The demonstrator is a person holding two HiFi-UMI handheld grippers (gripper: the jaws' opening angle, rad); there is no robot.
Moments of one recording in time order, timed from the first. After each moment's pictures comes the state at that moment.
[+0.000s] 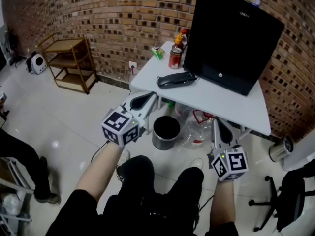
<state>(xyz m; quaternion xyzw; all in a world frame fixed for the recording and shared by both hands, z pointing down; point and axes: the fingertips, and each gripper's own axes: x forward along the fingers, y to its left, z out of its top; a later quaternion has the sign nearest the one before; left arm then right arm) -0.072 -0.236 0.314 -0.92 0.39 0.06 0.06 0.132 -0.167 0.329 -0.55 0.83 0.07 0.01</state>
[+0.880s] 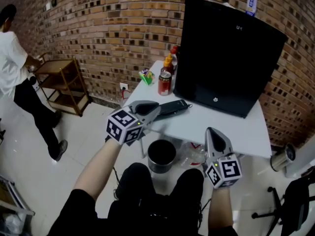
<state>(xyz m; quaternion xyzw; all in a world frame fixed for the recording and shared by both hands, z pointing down) -0.014 -0.383 0.321 -0.95 0.31 -0.07 0.06 0.148 -0.287 0.327 -0.55 0.83 0.07 0.02</state>
